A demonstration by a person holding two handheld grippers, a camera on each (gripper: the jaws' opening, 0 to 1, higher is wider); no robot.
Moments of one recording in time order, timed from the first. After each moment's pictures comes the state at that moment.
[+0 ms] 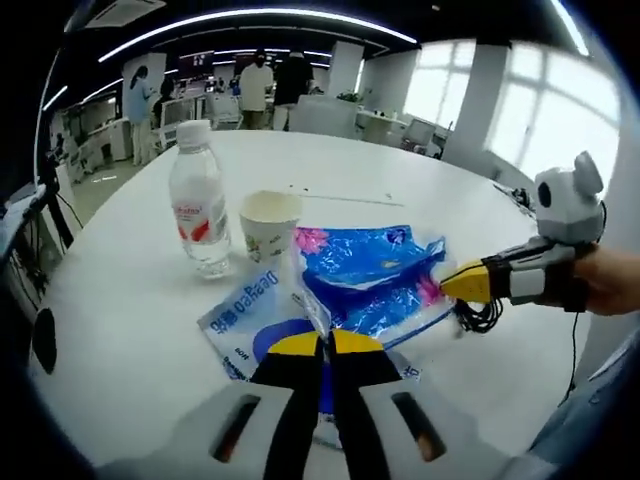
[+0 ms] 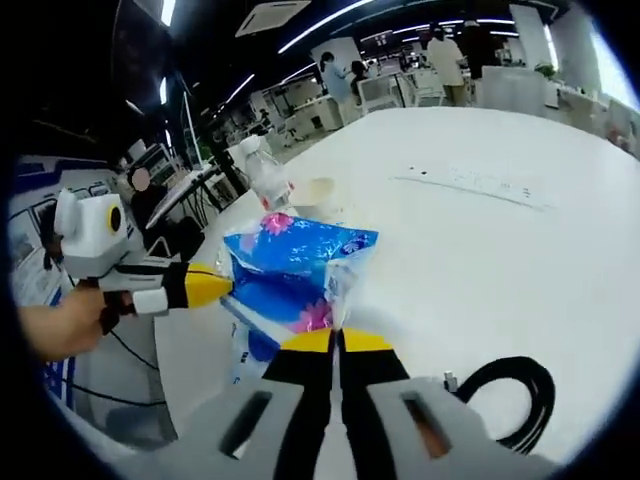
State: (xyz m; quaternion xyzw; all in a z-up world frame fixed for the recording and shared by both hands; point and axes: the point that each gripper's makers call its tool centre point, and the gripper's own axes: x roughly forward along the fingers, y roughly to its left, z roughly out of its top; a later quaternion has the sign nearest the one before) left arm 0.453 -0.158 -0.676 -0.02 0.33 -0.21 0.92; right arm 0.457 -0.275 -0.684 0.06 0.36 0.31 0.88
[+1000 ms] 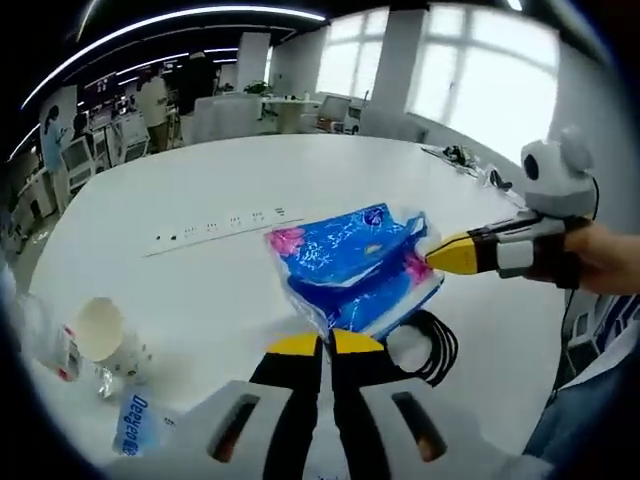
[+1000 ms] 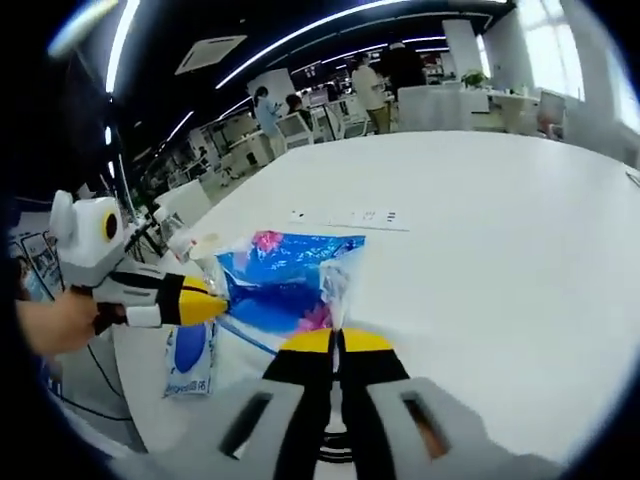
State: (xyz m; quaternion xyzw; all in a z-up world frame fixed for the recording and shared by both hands) left arm 0.508 -0.320 -0.672 0.05 0.34 -0.37 0.86; right arm 0.495 -0.434 -0.668 0.10 0.33 0.16 0.92
